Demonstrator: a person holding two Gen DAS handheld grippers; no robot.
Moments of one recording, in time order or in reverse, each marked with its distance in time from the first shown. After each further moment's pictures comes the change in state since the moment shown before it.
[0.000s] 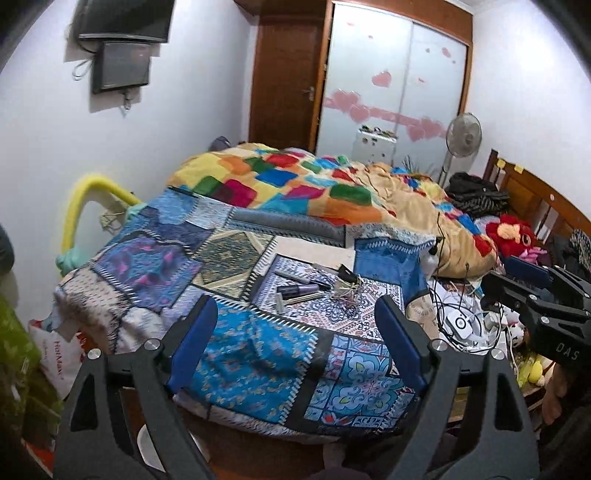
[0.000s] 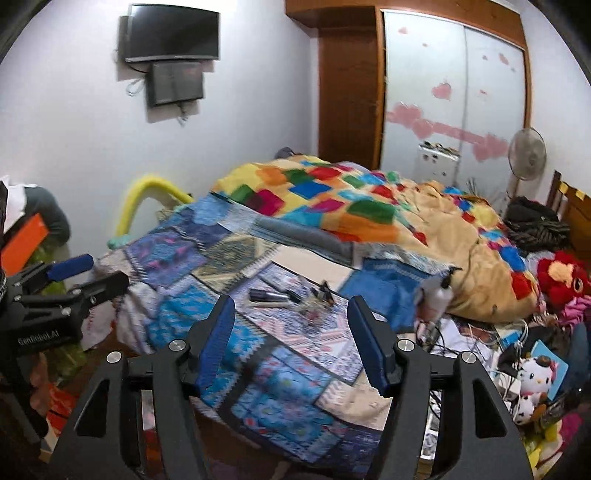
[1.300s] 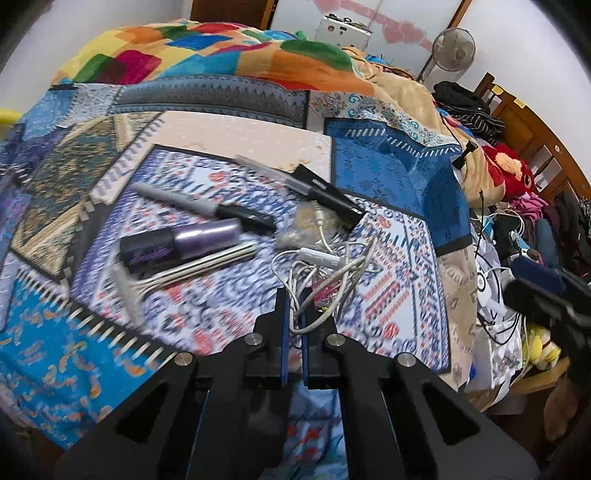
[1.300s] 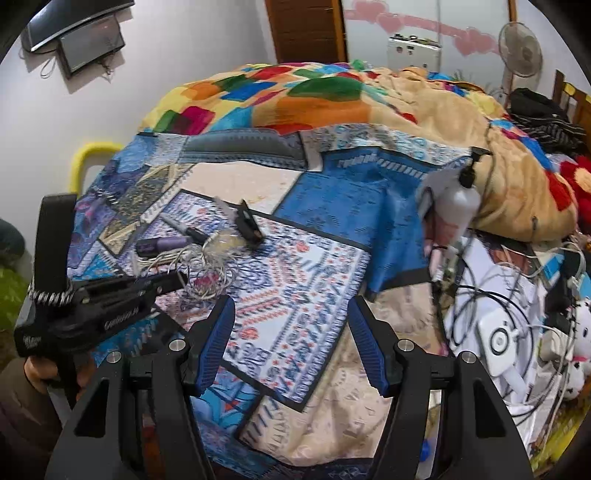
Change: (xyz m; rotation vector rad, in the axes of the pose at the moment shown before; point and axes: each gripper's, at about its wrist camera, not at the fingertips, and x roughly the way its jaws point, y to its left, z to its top) left arm 0.306 -0.040 -0.041 0.004 0.419 -0.222; right arm 0.183 -0.107 -0.040 0.197 0.321 0.024
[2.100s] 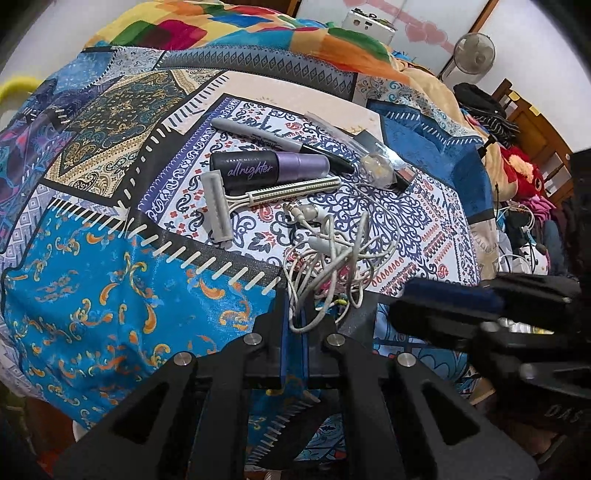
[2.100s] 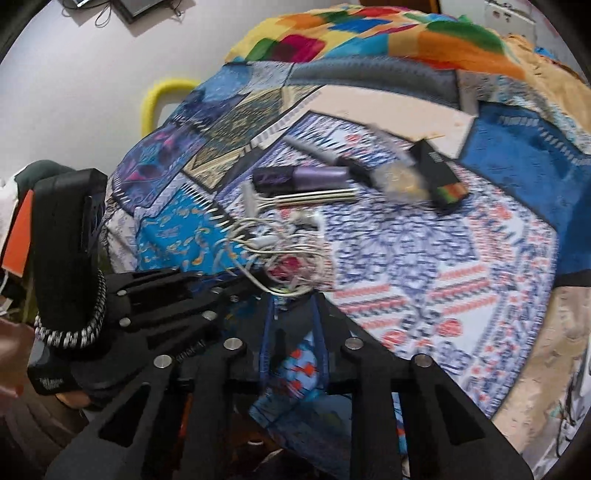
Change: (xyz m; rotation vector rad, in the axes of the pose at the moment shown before) left arm -0.010 0.055 -0.045 -0.069 0.038 0.010; right arm 0.078 0.104 -0.016 -0.106 0.221 0.313
